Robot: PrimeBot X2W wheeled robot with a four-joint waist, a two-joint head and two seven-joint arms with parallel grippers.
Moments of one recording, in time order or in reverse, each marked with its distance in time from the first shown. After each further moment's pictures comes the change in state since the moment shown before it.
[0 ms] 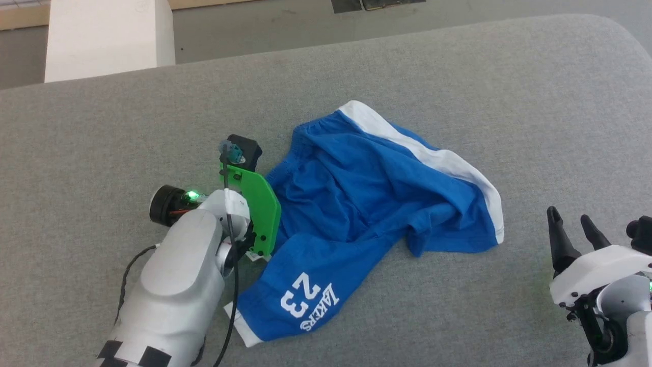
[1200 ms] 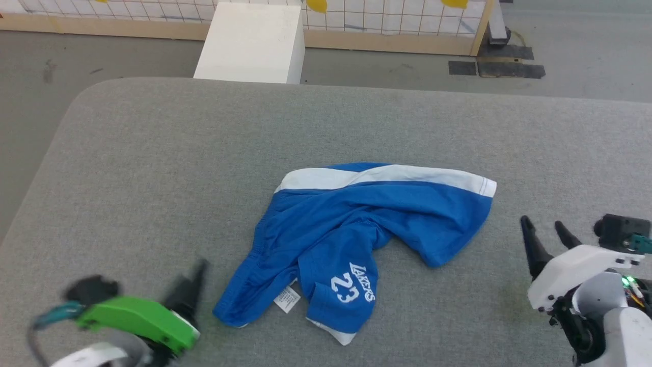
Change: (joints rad) left arm 0.717 -0.036 0.473 -0.709 -0.547 0.161 -0.115; right arm -0.009 0.000 0.070 0.037 -0.045 0.000 0.043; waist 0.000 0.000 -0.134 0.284
